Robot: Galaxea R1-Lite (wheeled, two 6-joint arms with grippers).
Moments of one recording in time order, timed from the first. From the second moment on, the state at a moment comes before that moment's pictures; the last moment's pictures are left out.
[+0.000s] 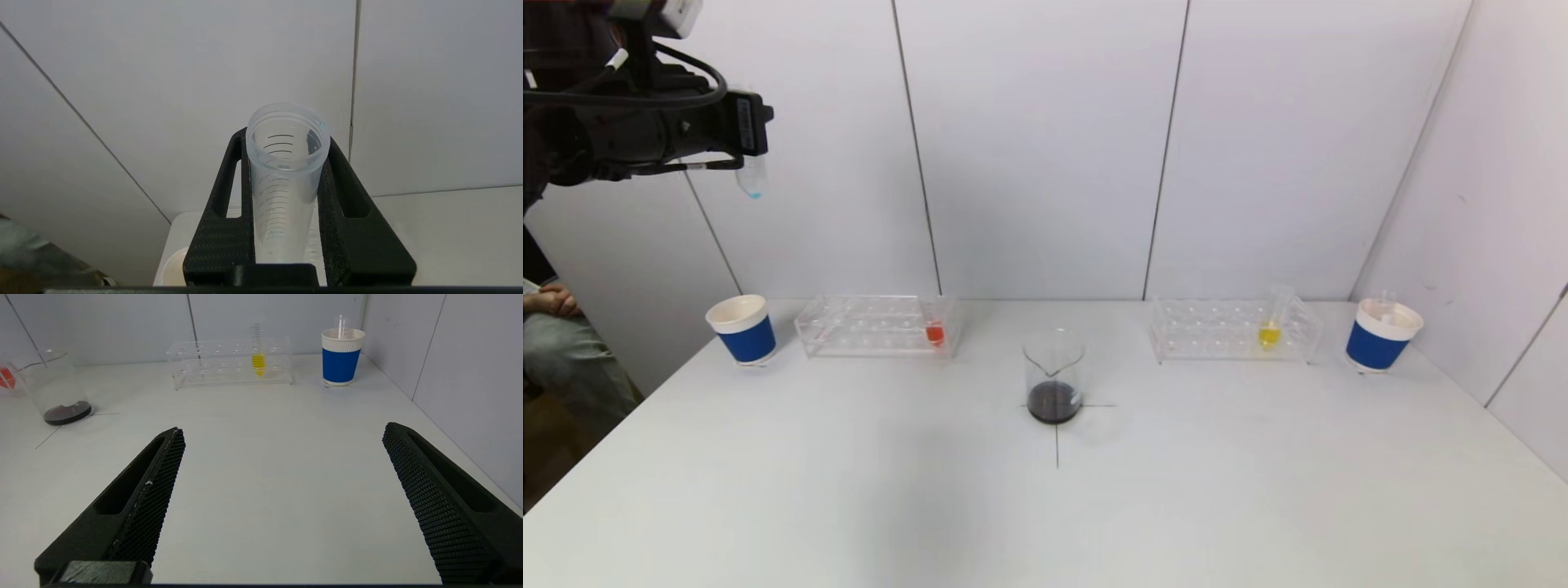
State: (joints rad) left arm -0.03 1.69 -1.50 -0.20 0.05 0.15; right arm 0.00 0.00 0.00 -0.05 -0.04 0.06
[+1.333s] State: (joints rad) left arm 0.31 2.03 -1.18 -0.87 -0.03 0.07; right arm 0.00 0.00 0.00 -0.05 -0.04 0.06
